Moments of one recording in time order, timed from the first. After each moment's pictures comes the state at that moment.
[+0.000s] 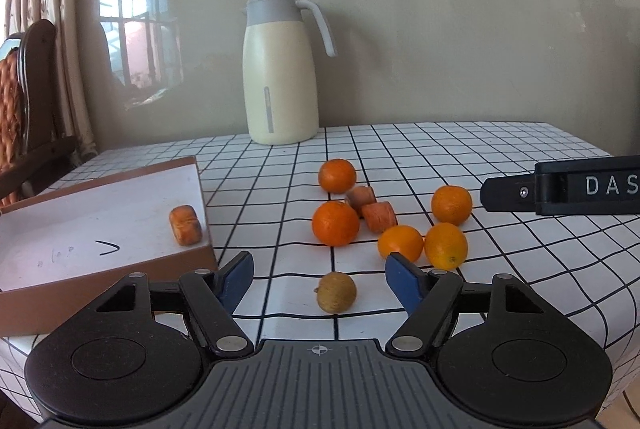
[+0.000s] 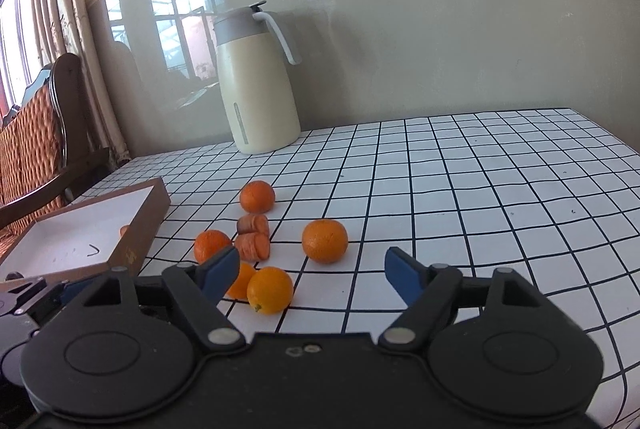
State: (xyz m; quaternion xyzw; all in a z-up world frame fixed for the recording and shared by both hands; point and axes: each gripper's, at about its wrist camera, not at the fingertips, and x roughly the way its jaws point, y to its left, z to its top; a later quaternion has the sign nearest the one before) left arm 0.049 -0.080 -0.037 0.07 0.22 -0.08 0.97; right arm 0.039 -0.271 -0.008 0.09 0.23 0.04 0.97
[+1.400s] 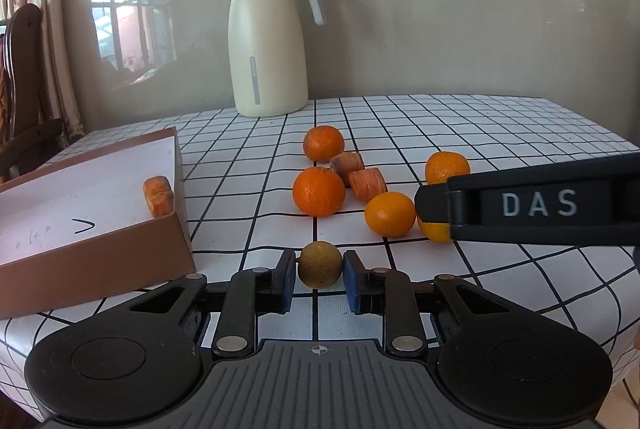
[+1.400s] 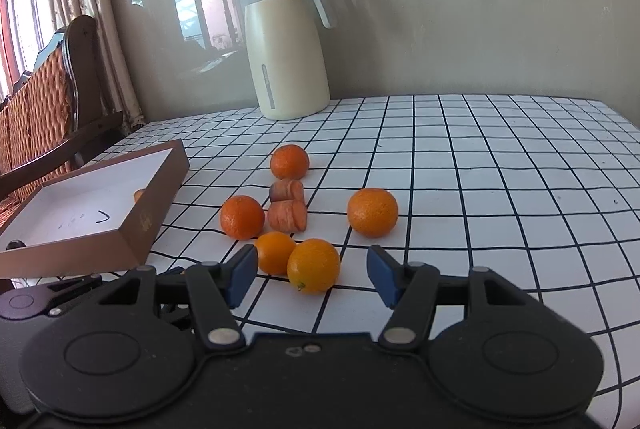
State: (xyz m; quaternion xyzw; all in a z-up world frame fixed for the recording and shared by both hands) left arm 0.061 -0.093 -0.059 0.08 0.25 -0.08 0.96; right arm 0.061 -0.243 -0.023 0.07 0.27 0.06 0.96
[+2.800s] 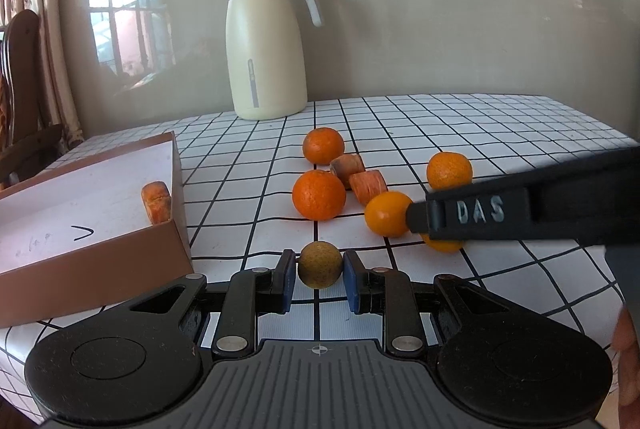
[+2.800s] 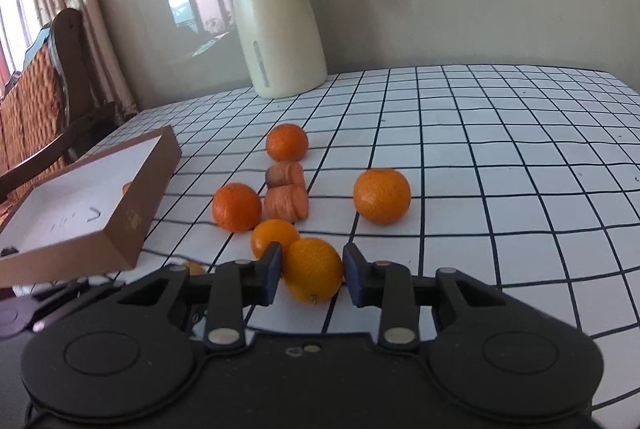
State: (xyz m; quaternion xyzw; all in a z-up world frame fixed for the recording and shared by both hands) left arm 0.065 -0.094 -0.059 0.08 0.24 -0.08 0.96; right arm 0.081 -0.240 -0.035 0.09 0.31 0.07 0.94
